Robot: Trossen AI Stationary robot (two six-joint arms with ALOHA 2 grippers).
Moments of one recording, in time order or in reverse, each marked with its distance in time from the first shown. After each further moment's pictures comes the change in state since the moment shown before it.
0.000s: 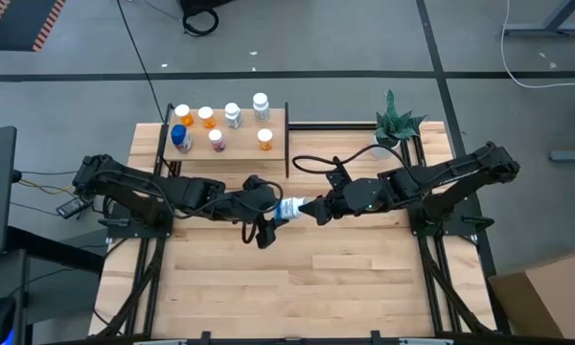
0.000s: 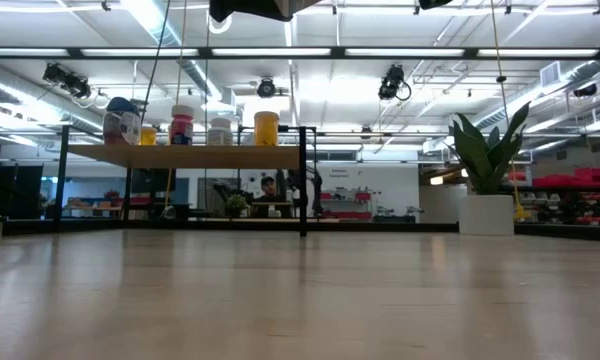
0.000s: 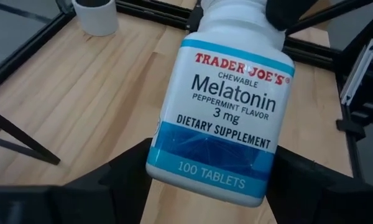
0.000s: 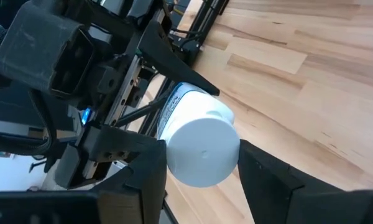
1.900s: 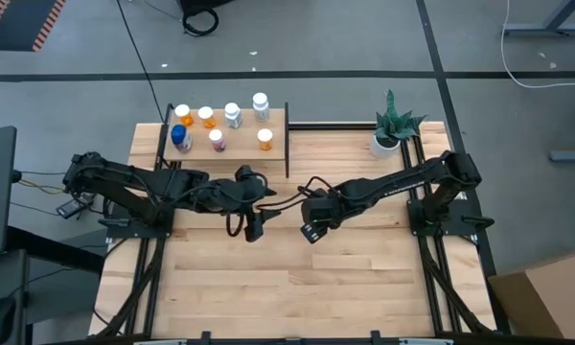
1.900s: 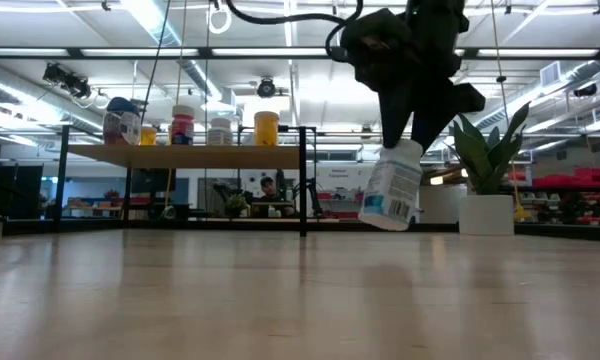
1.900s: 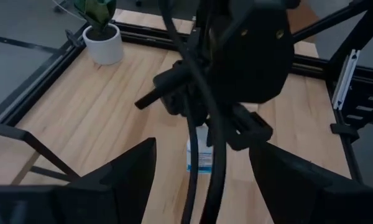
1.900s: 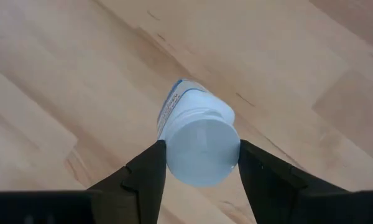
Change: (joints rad) left arm 0.009 -0.104 -0.001 -0.018 -0.001 0.117; right arm -0.121 0.335 0.001 -0.438 -0.291 -0.141
